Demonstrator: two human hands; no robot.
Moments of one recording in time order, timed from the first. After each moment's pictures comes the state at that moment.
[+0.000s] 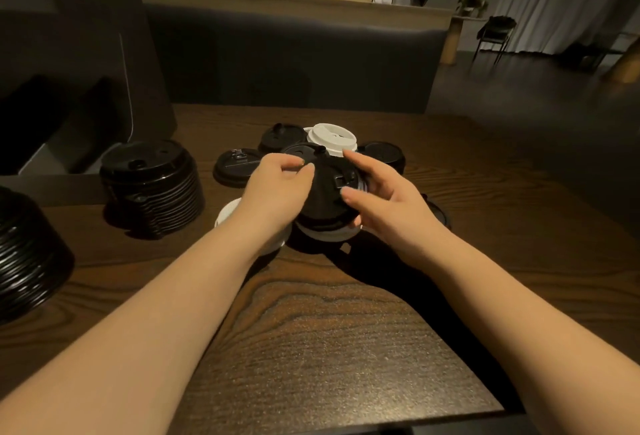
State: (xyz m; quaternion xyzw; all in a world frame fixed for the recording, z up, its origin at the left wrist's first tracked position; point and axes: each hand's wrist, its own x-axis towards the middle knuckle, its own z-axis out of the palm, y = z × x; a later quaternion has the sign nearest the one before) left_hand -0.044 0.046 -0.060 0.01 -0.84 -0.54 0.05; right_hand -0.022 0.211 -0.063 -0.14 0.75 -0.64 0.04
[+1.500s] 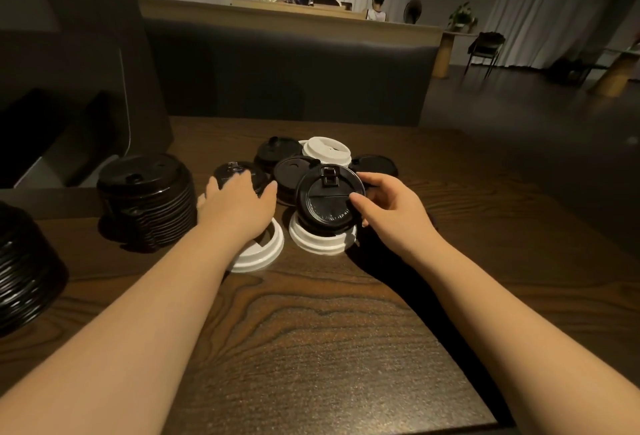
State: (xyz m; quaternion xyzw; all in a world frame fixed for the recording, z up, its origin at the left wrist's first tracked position) left_hand -0.068 0.014 -0.074 0.09 -0.97 -0.22 0.01; right_hand -0.045 0.223 -0.076 -0.07 0.84 -0.52 -0.10
